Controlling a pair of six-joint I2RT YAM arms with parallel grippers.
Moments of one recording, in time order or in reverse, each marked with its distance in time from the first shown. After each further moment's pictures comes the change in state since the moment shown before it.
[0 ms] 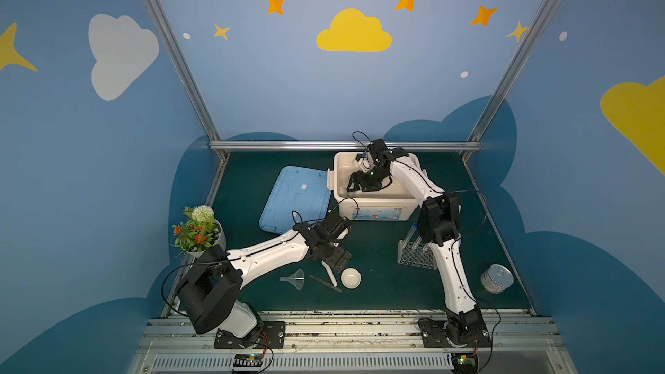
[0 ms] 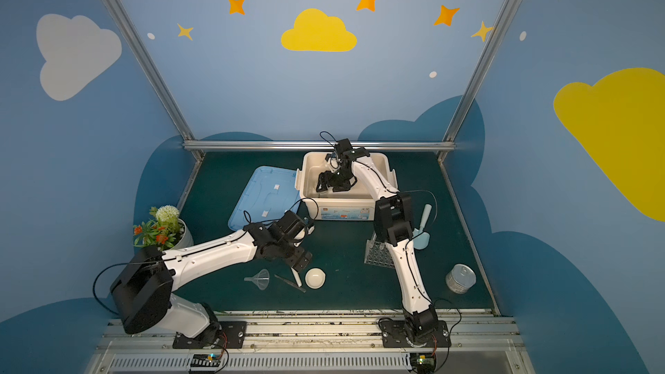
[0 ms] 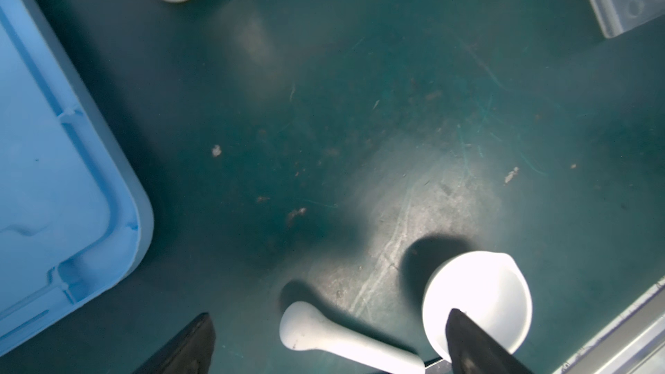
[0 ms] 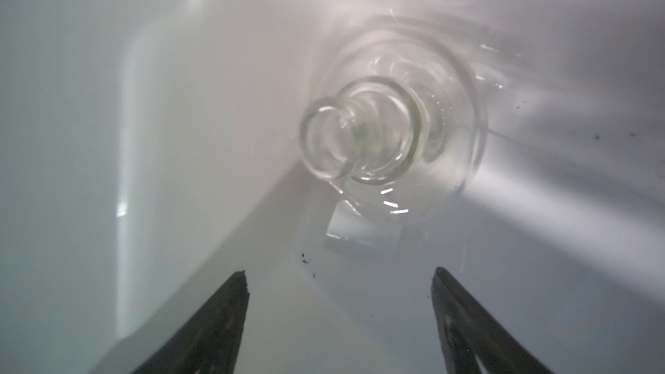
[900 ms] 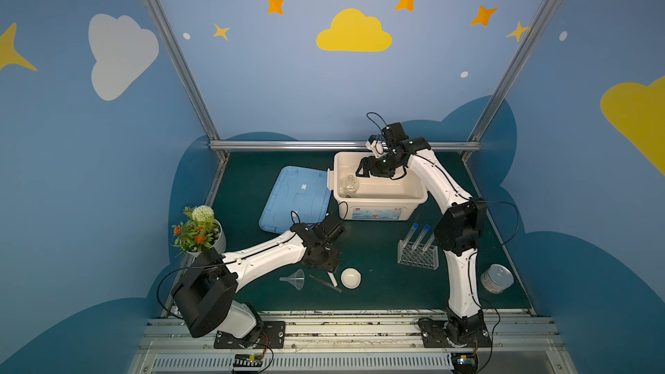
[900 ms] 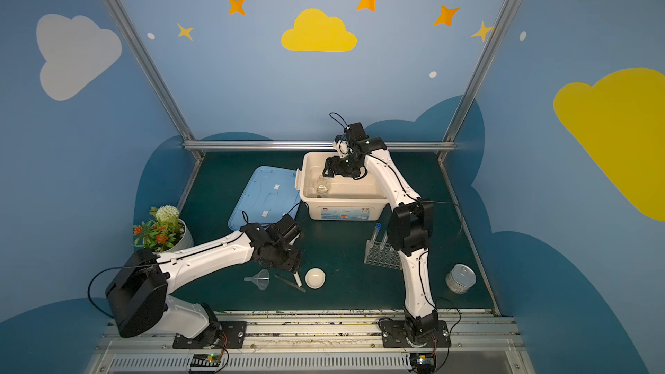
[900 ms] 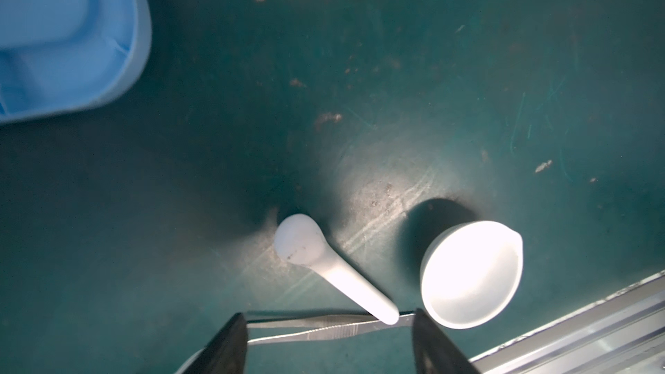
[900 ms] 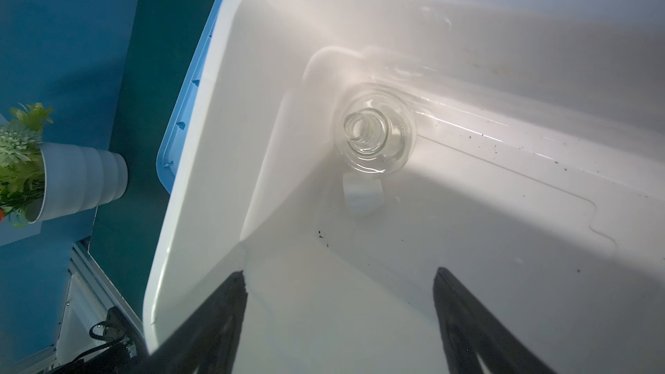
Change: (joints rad) left arm 0.000 -0.023 -0.010 -0.161 0.057 -0.377; right arm -0.025 -0.249 -0.117 0.032 0.097 0.030
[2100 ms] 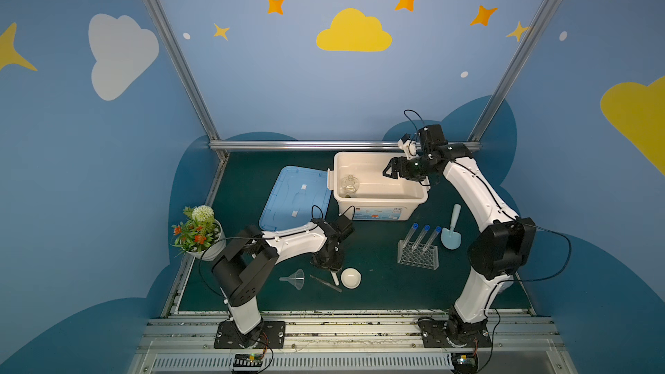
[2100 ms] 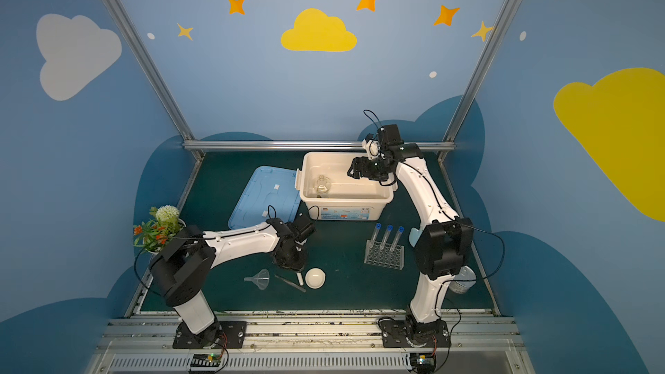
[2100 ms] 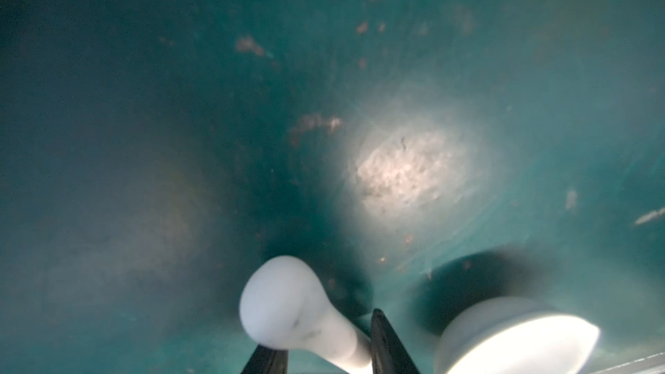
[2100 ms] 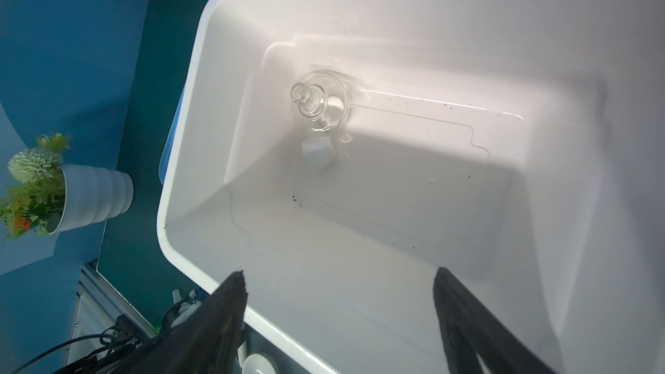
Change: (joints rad) left arm 0.007 0.275 0.116 -0.020 0.070 -0.047; right arm -0.148 -0.358 -0.388 0.085 0.000 0.003
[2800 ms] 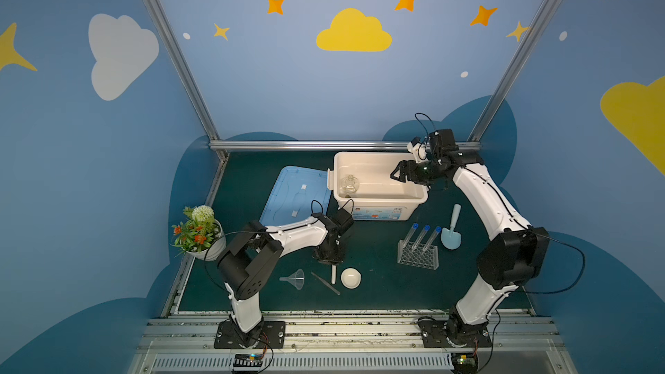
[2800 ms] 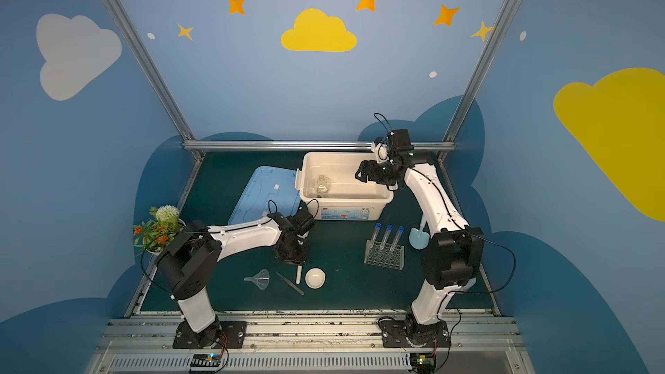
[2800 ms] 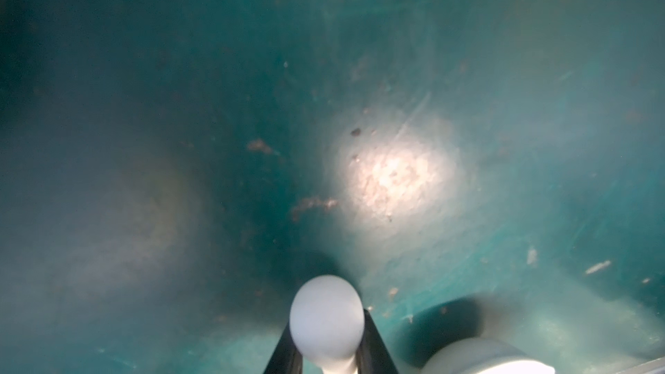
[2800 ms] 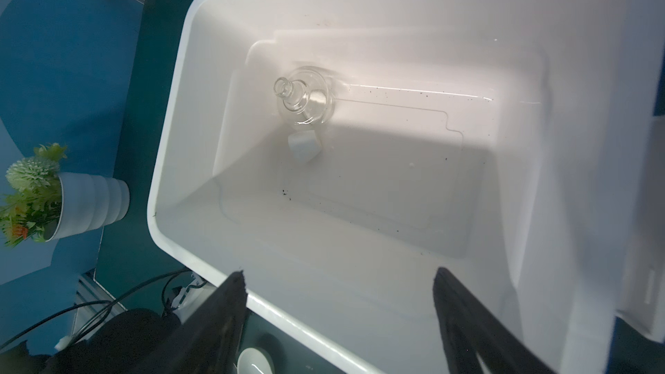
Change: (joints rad) left arm 0.042 0.050 0.055 0.024 0.030 -0.001; right arm -0.048 -0.092 -0.119 0.038 -0.001 0.002
